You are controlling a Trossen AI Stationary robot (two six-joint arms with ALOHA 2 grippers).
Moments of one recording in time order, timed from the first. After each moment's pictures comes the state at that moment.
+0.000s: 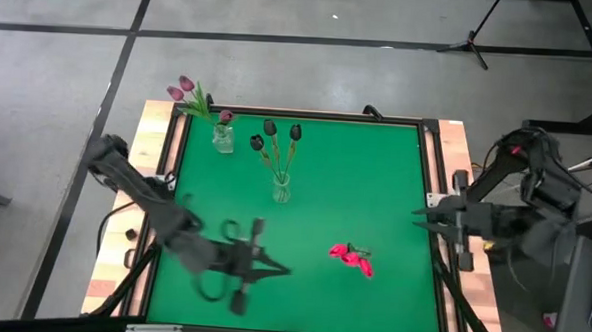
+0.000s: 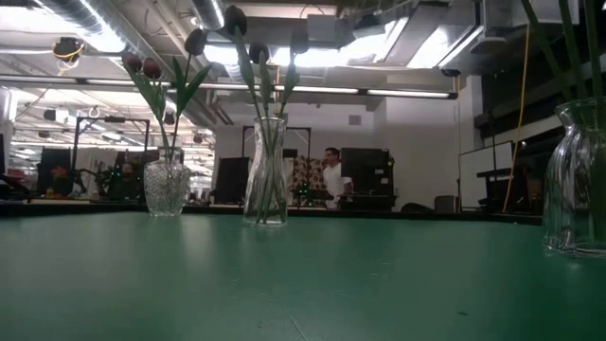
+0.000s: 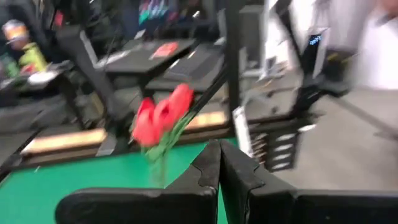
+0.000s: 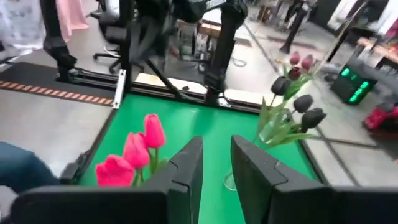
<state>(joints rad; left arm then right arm) -0.63 1.55 1.34 0.02 -0.56 -0.02 1.04 1.12 1.60 -1.05 0.99 0.34</state>
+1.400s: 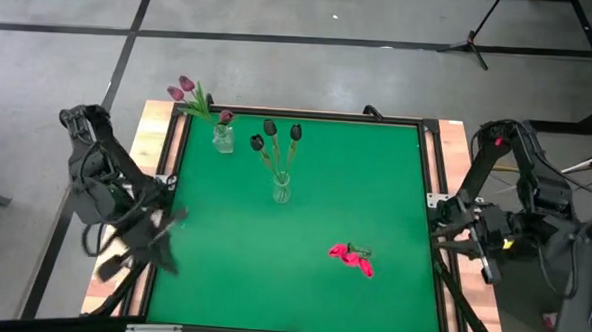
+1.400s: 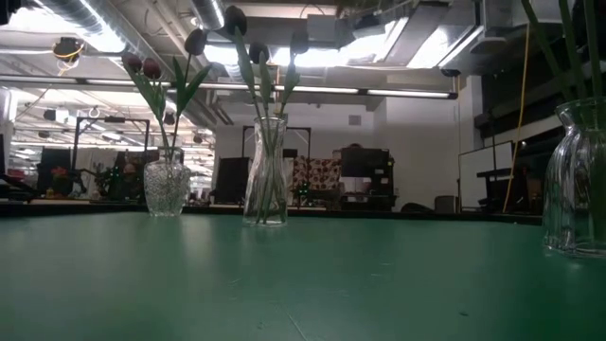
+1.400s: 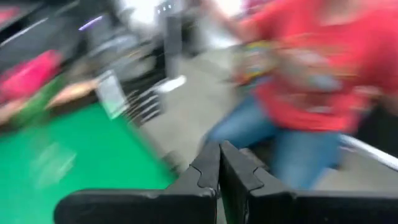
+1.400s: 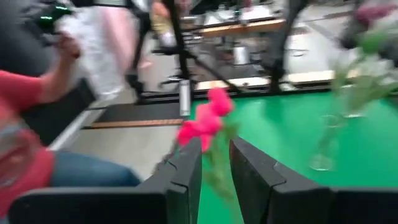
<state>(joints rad) -0.87 1.02 1.31 -0.62 -0.18 -0.13 1.39 0.93 1.28 -0.93 1.12 0.74</state>
